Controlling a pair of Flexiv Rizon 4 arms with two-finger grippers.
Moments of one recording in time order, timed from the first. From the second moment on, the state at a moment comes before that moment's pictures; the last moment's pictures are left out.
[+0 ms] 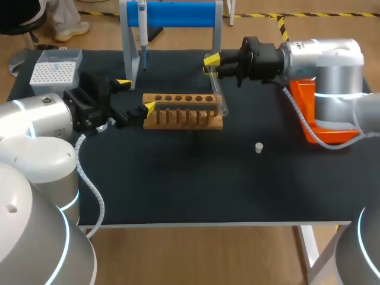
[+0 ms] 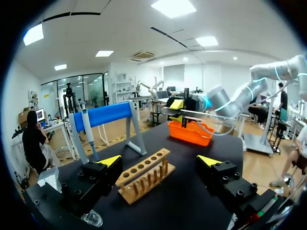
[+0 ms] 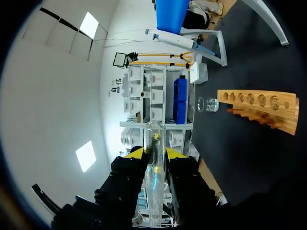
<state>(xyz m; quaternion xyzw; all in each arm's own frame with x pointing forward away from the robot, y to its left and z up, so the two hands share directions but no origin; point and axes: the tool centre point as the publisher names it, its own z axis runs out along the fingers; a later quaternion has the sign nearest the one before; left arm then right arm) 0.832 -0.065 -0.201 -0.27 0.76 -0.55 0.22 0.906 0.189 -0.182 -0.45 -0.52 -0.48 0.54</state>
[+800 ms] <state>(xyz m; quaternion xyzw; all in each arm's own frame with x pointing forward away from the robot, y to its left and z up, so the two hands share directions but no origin) 0.832 -0.065 -0.201 -0.27 0.76 -0.55 0.22 0.907 0.189 -0.183 -0.45 -0.52 -0.48 0.54</state>
